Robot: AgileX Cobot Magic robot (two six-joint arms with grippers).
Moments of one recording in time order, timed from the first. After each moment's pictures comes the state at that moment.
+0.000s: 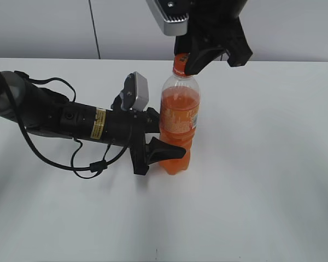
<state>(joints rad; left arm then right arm) -0.38 2.21 -1.12 1.41 -0.97 -0.62 0.61 1.86 -1.78 0.12 1.22 -1.49</state>
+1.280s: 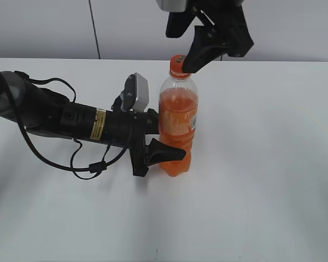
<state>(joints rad) -0.38 2.21 -1.12 1.43 -0.98 -0.62 0.61 1.81 -1.78 0.22 1.22 -1.46</state>
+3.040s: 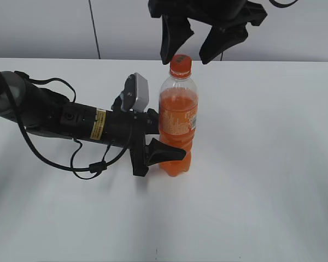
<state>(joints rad) -0.38 2.21 -1.12 1.43 -0.98 -0.63 0.61 1.84 -1.78 0.18 1.22 0.20</state>
